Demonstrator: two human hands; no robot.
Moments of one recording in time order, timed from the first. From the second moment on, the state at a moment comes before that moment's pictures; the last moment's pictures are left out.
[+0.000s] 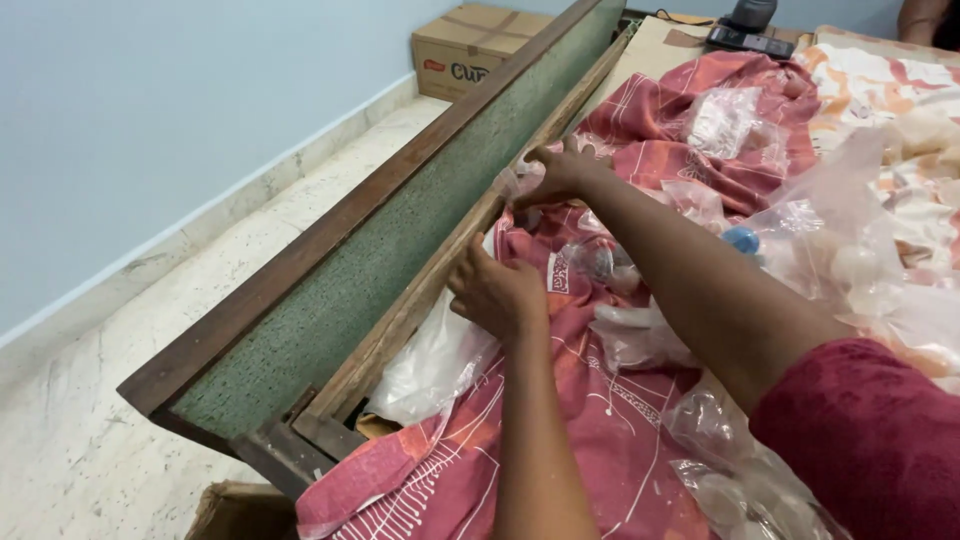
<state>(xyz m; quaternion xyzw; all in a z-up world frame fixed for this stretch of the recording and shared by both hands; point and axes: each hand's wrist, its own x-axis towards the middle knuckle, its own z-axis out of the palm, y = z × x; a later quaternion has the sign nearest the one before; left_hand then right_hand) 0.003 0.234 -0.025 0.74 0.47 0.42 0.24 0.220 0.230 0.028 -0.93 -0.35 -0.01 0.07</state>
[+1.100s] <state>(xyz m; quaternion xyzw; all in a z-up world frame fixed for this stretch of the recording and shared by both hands) 0.023 0.283 -0.026 0.16 0.12 0.43 0.88 0.160 -0.031 0.186 -0.87 -0.41 0.26 -0.14</state>
